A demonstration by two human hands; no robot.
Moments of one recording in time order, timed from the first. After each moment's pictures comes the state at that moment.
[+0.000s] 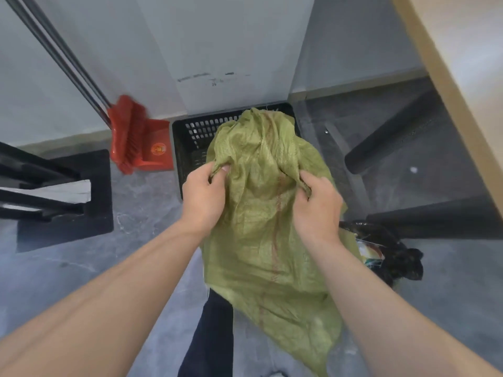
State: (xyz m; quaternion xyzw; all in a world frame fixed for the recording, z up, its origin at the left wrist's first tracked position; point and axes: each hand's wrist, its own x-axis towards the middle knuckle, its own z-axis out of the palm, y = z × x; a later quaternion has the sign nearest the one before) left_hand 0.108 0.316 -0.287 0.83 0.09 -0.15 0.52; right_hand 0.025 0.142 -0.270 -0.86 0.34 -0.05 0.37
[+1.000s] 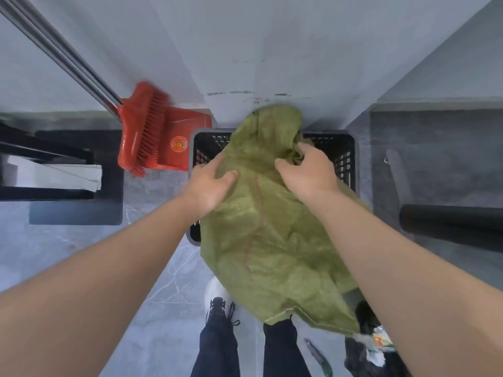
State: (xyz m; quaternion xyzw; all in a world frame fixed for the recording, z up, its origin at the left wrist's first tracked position) left_hand 0.341 0.325 -0.387 0.84 0.18 -0.36 0.37; right_hand 0.342 0.124 -0.353 -0.84 0.26 0.24 0.42
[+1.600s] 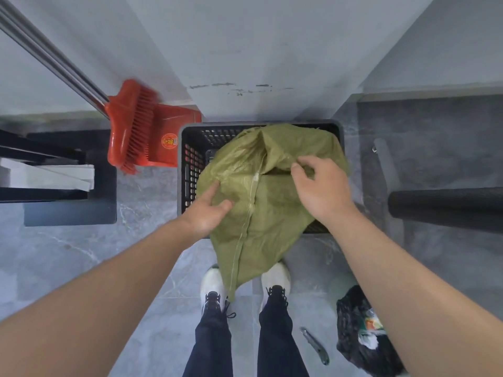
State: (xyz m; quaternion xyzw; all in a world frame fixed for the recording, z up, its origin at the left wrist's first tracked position) left_hand 0.279 0.311 -0.386 0.77 0.22 -0.46 0.39; right_hand 0.285 0.074 -0.355 -0.88 0.22 0.22 0.37
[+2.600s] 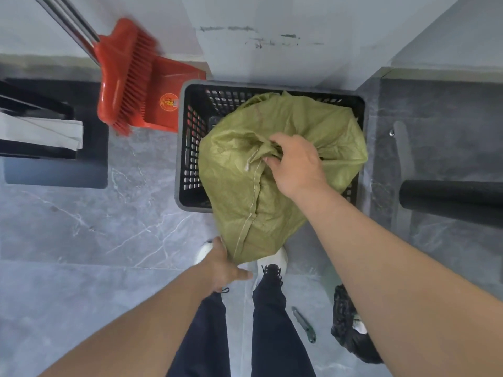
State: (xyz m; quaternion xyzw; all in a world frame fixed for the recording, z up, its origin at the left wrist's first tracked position) left_hand 0.141 0.307 -0.445 0.63 0.38 -0.58 0.35; right_hand 0.292 0.139 -0.406 -0.91 0.10 0.25 0.31
